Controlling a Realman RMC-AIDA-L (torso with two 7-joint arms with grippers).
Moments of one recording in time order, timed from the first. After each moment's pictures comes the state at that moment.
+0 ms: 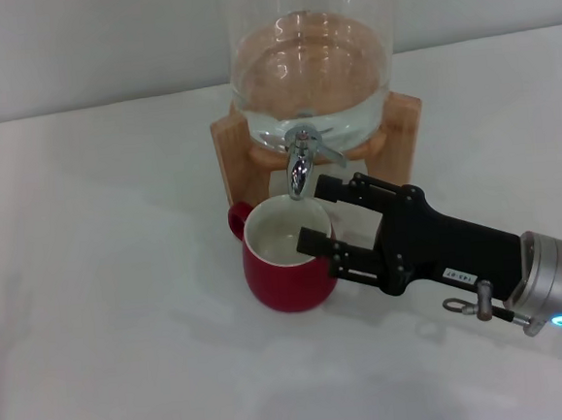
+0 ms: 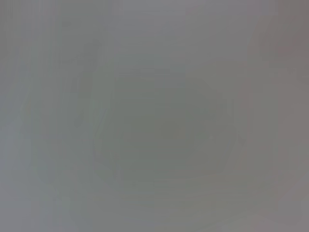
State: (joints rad) left arm -0.26 -2.09 -1.78 -0.05 0.01 -1.40 2.82; right arm 0.40 2.01 -2.03 -0.27 -0.27 -1.55 0.71
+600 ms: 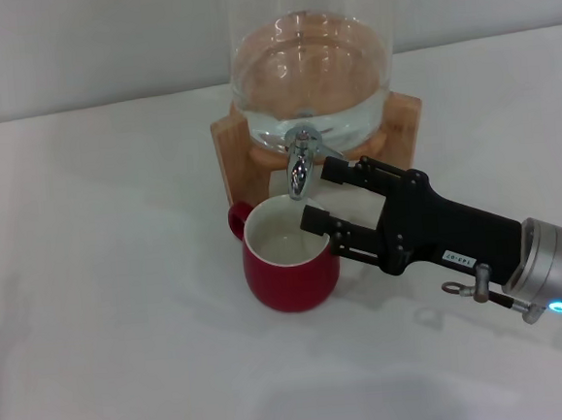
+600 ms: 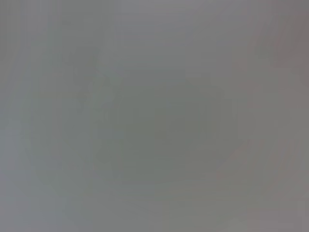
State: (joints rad) left arm -0.25 -2.09 -1.78 -0.05 0.01 -1.40 2.82; right arm 0.41 2.01 -2.00 -0.28 -0.25 -1.52 0.71
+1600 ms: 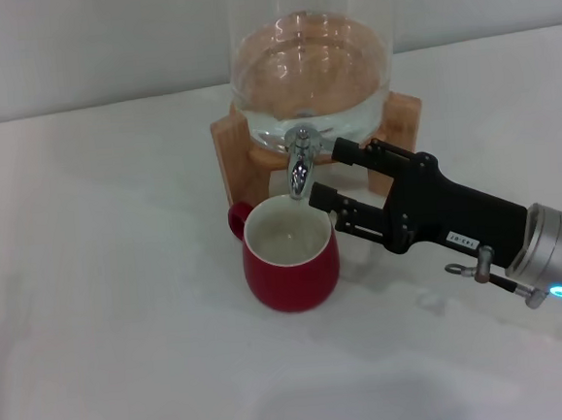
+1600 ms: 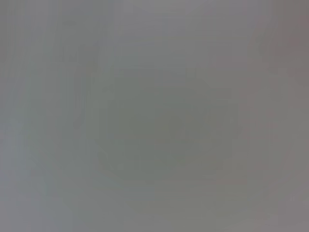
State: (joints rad) left arm -0.26 -2.09 -1.78 -0.05 0.01 -1.40 2.82; right arm 0.41 2.01 -1.95 -0.28 -0.25 -1.49 0.70
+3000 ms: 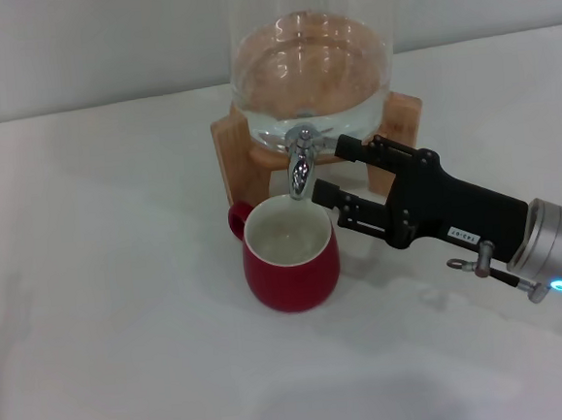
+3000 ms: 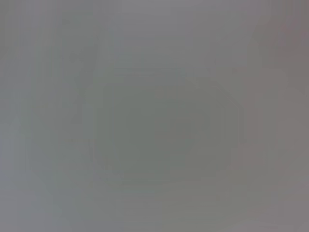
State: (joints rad) left arm -0.26 -2.09 -1.78 -0.05 0.00 -1.40 2.82; right arm 0.42 2.00 -1.95 -0.27 -0.25 -1.47 0.70
